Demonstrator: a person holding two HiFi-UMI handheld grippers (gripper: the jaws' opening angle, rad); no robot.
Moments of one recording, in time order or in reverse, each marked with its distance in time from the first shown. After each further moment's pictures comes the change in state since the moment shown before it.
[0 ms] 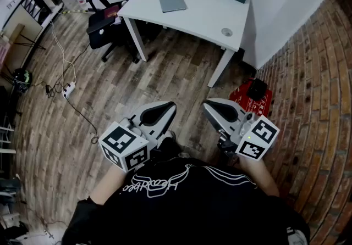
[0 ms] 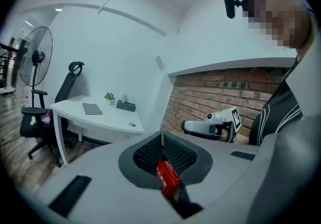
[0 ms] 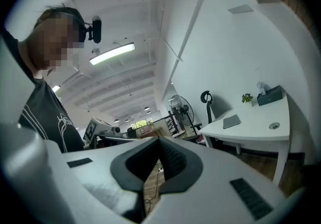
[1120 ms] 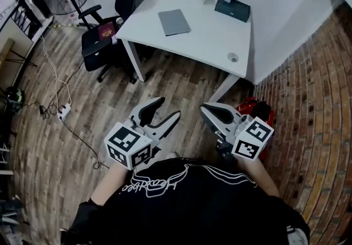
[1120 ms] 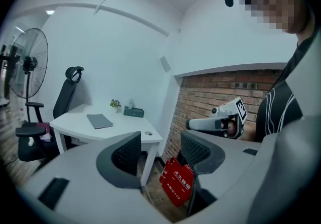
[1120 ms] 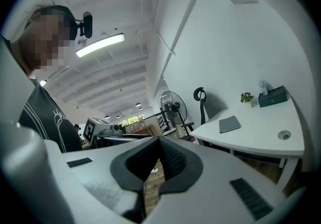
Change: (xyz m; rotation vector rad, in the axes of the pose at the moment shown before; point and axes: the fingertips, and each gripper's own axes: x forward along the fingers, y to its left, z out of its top) left arm 0.029 0.146 0.054 0.079 0.001 -0.026; right arm 0.125 -0.074 0.028 0.005 0.044 -0.100
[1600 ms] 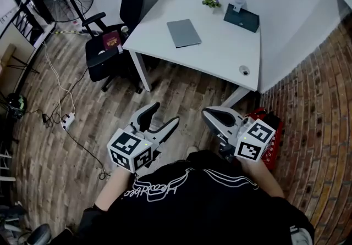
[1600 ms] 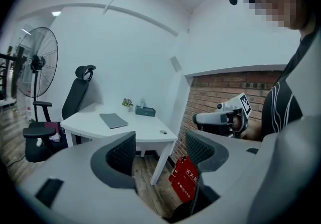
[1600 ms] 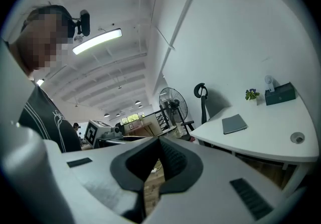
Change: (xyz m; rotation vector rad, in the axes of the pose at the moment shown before) left arm -0.005 0.088 -0.003 -0.016 -0.001 0.067; right arm 0.068 -0.027 0.005 0.001 0.029 0.004
